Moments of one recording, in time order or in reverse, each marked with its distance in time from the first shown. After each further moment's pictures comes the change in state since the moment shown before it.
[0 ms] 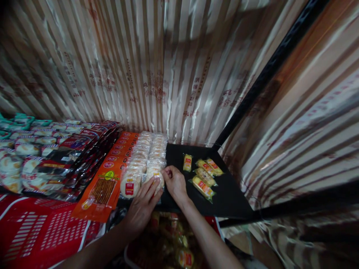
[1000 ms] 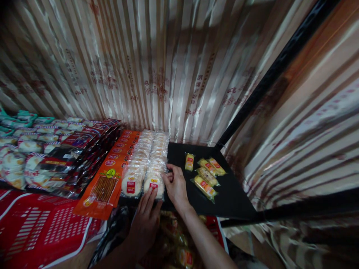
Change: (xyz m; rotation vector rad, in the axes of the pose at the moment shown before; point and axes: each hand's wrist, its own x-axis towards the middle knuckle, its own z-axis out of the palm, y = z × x) left_hand -0.040 0.034 0.023 -0.050 0.001 -0.152; right_hand -0.015 -0.001 0.006 0.167 0.080 -0.018
